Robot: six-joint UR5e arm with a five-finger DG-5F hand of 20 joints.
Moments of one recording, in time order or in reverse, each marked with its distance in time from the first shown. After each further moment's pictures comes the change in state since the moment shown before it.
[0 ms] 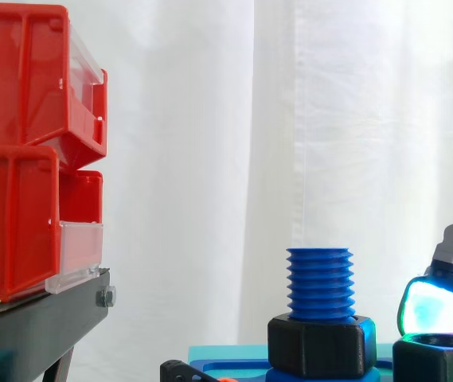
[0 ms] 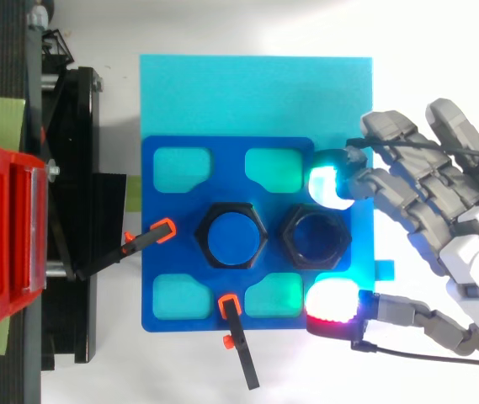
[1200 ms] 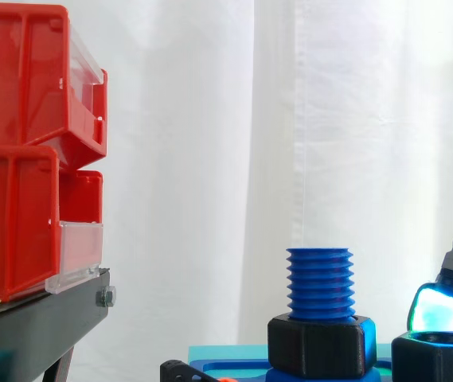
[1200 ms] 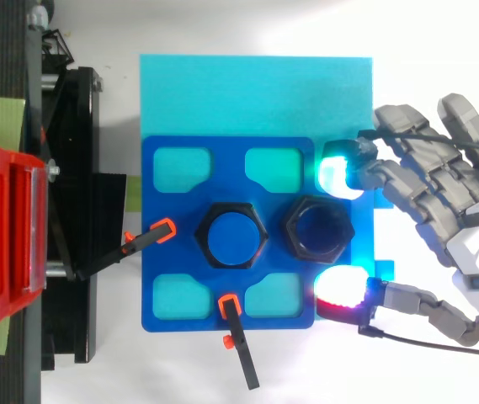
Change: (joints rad) arm 0.003 0.000 0.000 -0.028 0.035 0.007
